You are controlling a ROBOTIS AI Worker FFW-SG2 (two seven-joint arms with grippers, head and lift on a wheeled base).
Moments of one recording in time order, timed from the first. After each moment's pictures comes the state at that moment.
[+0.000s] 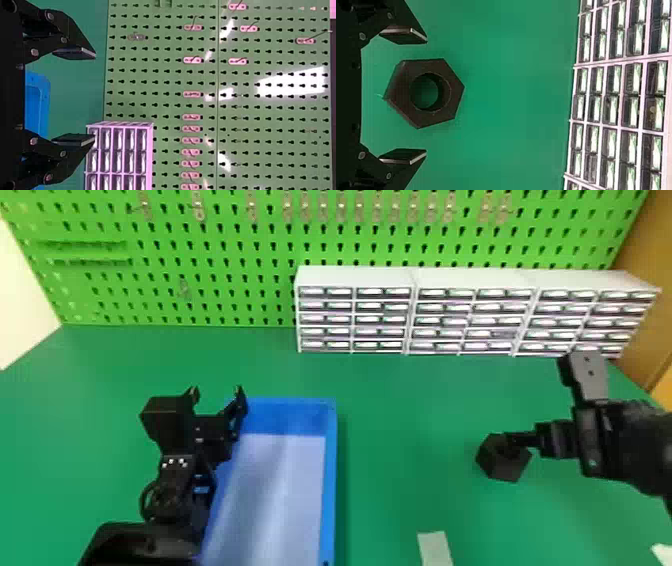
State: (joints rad) left arm 0.07 0.00 -0.03 -1.71 0.01 0.00 0.06; right arm -0.30 -0.31 -0.04 -1.76 -0.07 1.28 0.27
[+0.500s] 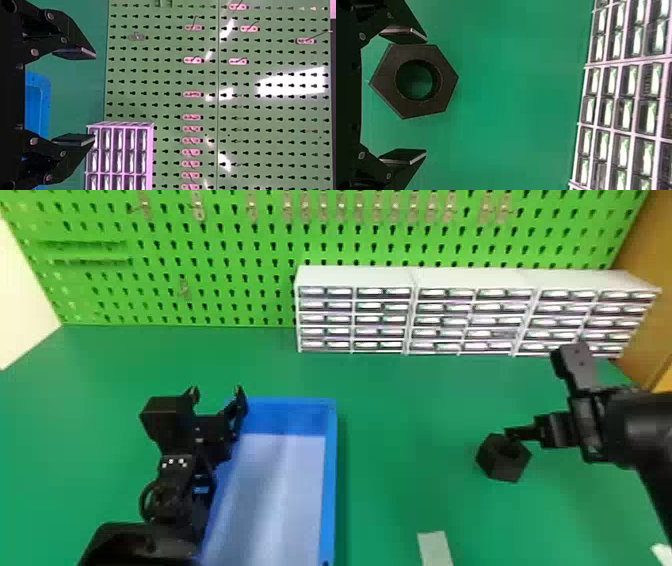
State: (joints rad) left arm 0.07 0.00 -0.03 -1.71 0.01 0.00 0.06; right arm -0.42 -0.30 0.01 -1.57 0.13 1.26 0.47
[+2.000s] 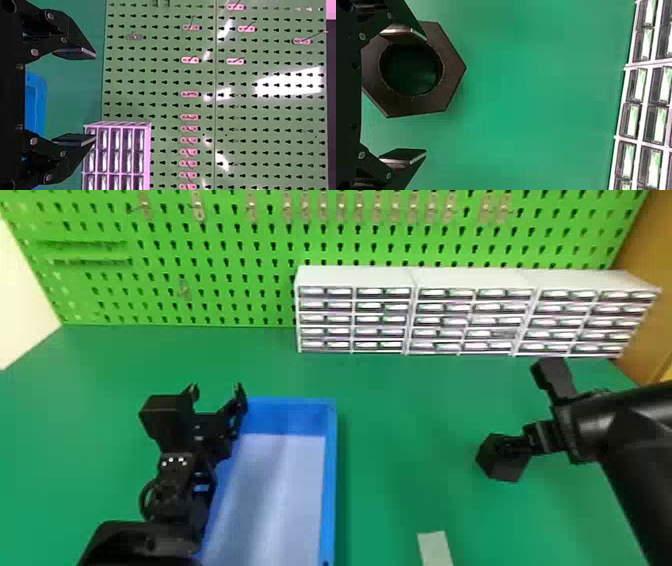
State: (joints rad) left arm 0.06 0.00 -0.03 -1.71 0.01 0.00 0.06; right arm -0.56 -0.23 0.00 -1.21 0.35 1.10 0.64
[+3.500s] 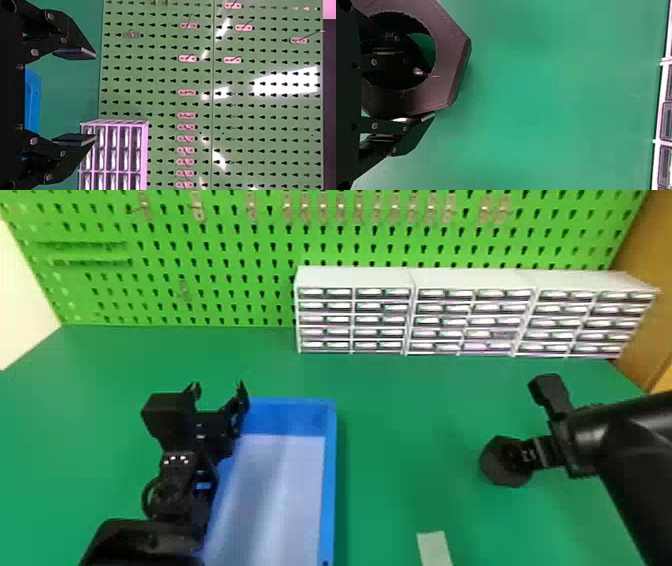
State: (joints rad) left arm 0.05 0.00 -0.04 -1.70 0.01 -0.02 0.06; right arm -0.56 -0.24 0.01 -1.09 0.33 1.09 0.64
